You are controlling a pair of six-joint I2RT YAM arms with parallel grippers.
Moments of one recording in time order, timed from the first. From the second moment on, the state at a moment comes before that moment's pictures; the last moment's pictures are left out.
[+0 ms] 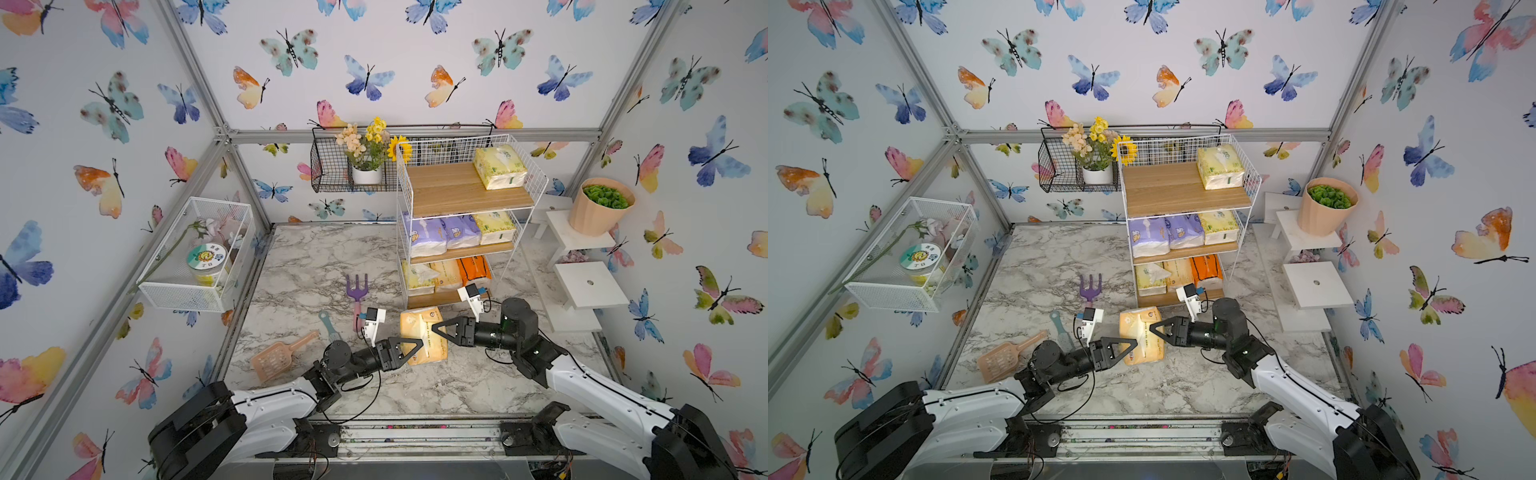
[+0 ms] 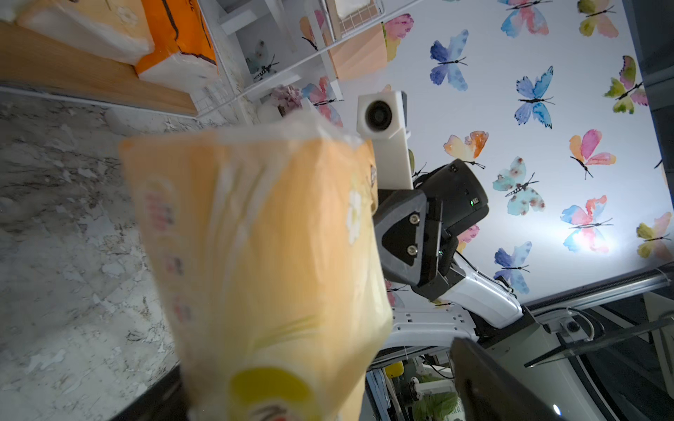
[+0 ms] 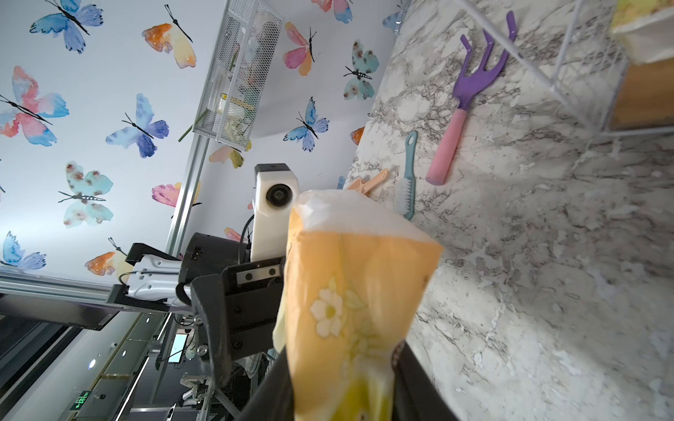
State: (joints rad) left arm -0.89 1.07 0.18 0.94 0.33 -1.20; right arm 0.62 1.02 0.46 0.26 -0.74 0.92
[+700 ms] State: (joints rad) left arm -0.84 0.46 0.36 -0.40 -0.51 -1.24; right arm 1.10 1.48 0.54 0.48 -0.31 1.08
